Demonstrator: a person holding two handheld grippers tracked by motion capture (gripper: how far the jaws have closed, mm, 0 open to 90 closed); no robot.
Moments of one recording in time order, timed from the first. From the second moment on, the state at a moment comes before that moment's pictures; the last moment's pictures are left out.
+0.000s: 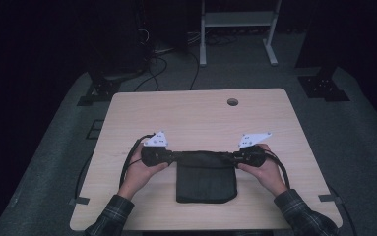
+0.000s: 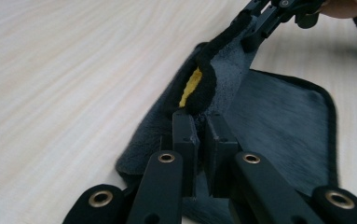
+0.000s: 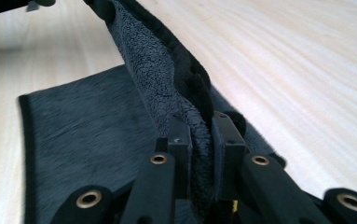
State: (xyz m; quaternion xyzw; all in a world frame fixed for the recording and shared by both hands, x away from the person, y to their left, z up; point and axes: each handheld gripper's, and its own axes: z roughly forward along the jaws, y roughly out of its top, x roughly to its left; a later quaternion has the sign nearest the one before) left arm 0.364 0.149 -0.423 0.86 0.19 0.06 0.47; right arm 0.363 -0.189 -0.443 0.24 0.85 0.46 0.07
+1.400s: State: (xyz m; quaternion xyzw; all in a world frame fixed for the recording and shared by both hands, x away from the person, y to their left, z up) left arm 0.287 0.164 -0.443 0.87 0.18 0.00 0.45; right arm 0.275 -0.220 -0.441 0.20 0.86 0.47 0.04
